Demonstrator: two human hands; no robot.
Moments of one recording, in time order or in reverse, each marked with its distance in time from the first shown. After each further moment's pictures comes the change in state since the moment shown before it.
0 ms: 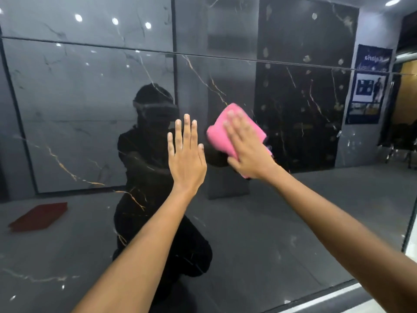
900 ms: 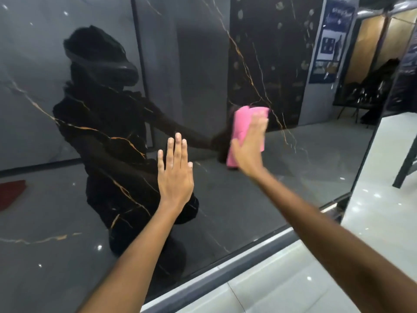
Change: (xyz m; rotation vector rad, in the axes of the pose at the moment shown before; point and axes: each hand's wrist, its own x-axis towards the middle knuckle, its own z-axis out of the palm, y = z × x) left_hand -0.165 -0.069 0.008 -0.004 -0.172 0.142; right_hand -0.100 -0.065 0.078 0.234 0.100 0.860
